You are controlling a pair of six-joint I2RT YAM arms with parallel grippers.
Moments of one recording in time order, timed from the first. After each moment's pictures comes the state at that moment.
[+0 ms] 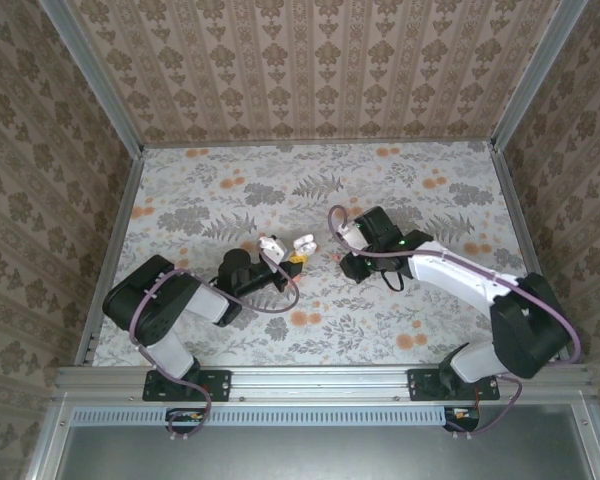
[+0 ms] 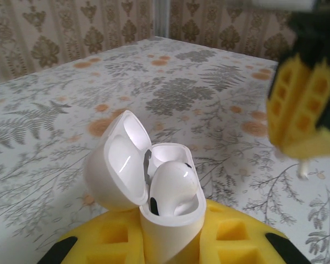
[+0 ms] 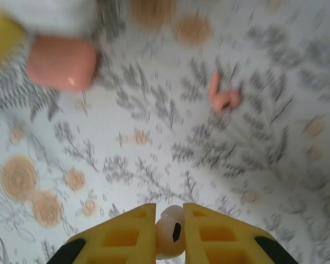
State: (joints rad) left arm -0.65 1.65 0.32 1.16 0.39 0.03; right arm 0.57 1.47 0.92 -0.52 -0.18 0.00
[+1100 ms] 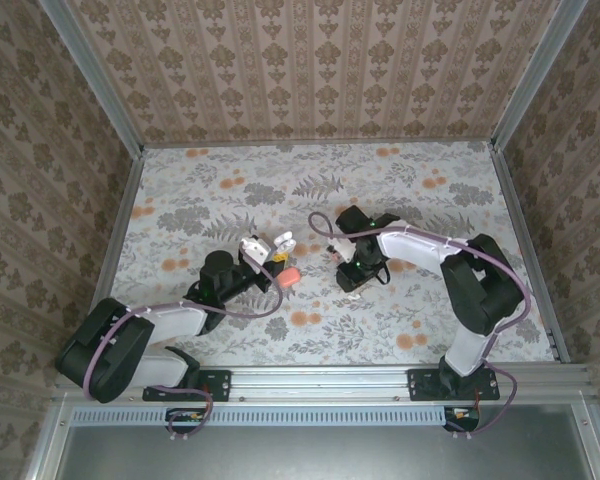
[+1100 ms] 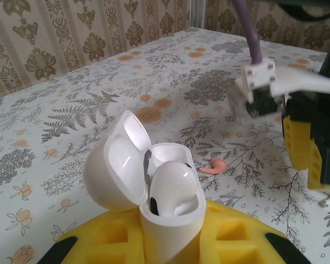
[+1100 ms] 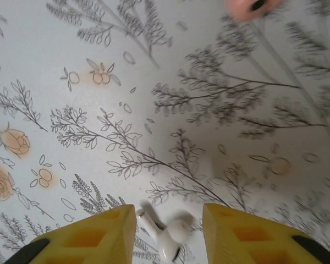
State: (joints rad) left arm -0.60 1.29 0.26 0.82 0.30 0.09; right arm 0.57 1.74 1.14 -0.82 -0.15 -0.02
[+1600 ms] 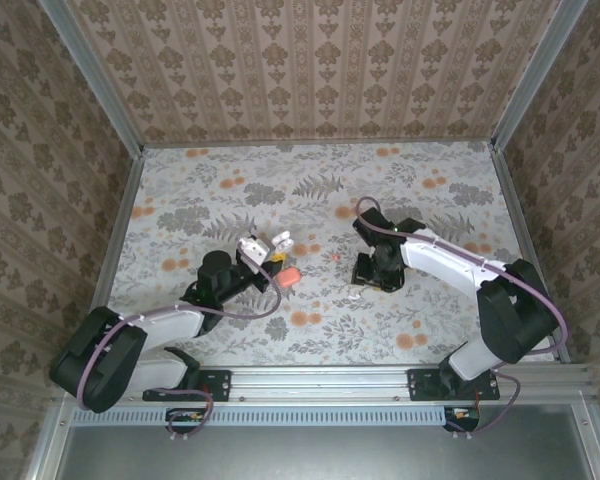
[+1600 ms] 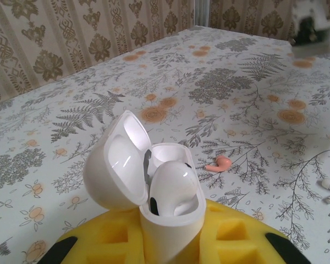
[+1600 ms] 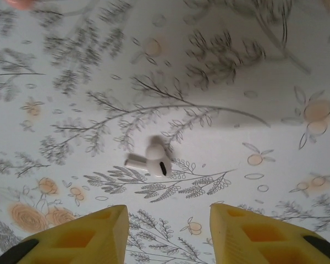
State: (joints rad) left arm -0.59 1.23 0.26 0.75 0.29 0.12; right arm 0.54 1.53 0.99 -0.86 -0.13 0.84
